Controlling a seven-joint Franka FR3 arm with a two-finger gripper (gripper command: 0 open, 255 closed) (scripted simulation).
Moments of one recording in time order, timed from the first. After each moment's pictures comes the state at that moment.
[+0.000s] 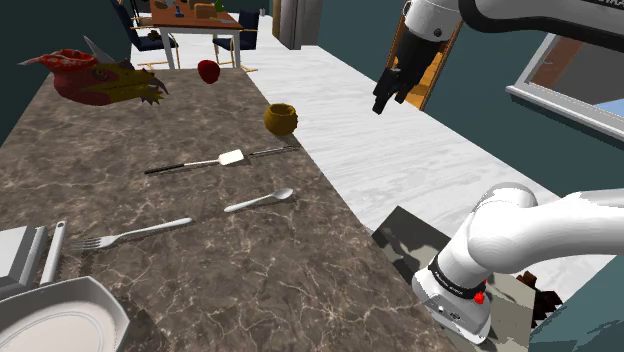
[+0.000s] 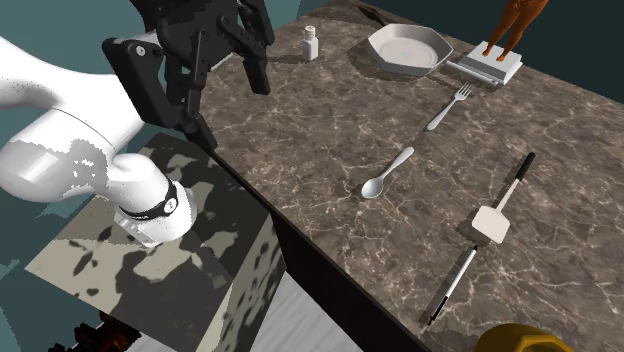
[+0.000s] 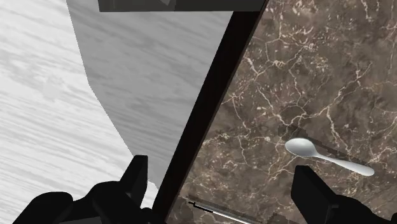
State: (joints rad) arm 0.02 -0.81 0.06 -2.30 -0.03 1.65 0.14
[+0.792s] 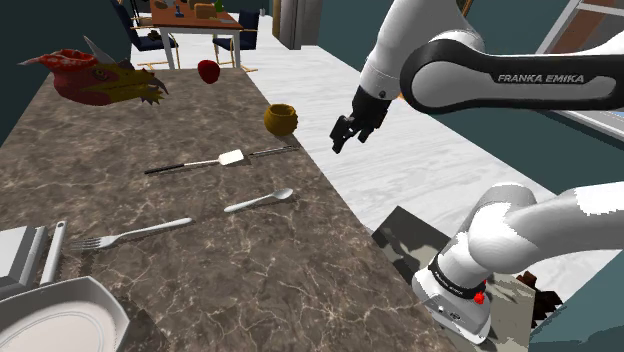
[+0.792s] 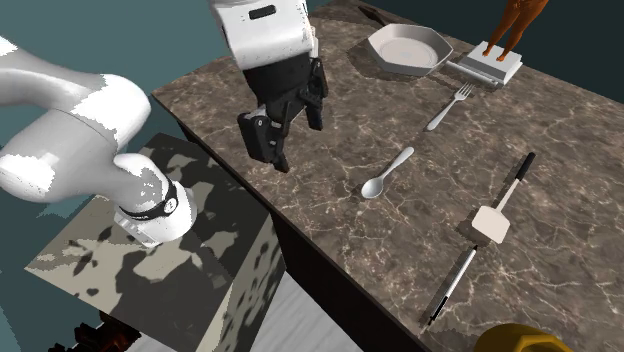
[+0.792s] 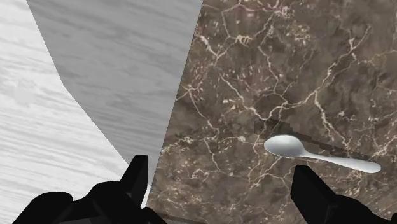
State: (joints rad) arm 0.03 -0.74 0.19 -2.54 0.05 2.00 0.33
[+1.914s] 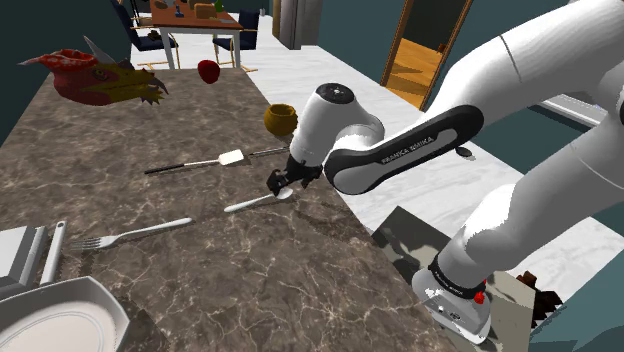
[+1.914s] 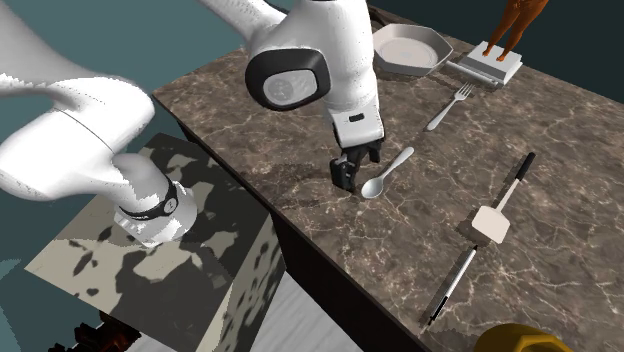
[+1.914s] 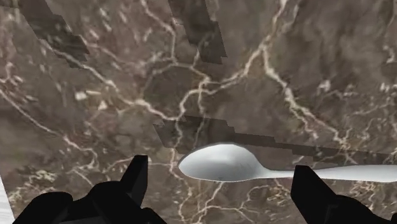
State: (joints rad) arm -0.08 -0.21 0.50 -2.56 -0.07 2.63 0.78
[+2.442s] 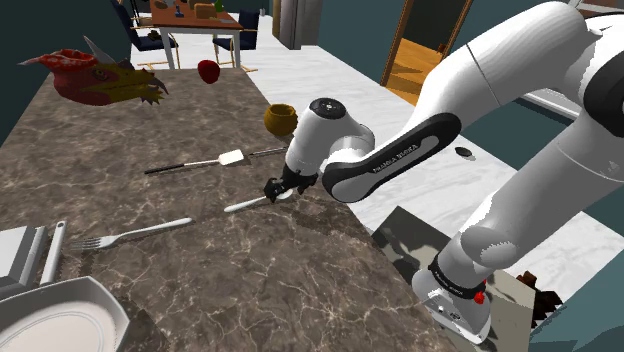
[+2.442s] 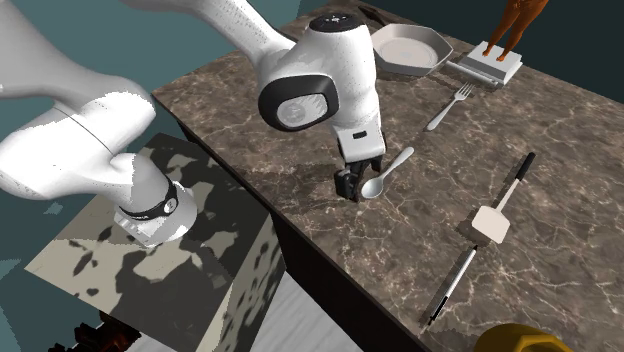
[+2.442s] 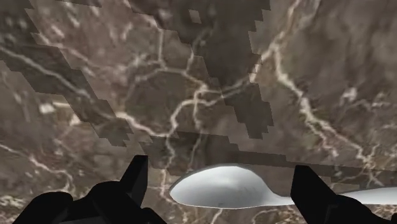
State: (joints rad) arm -0.13 -0.11 0.53 -2.55 -0.19 2.72 0.87
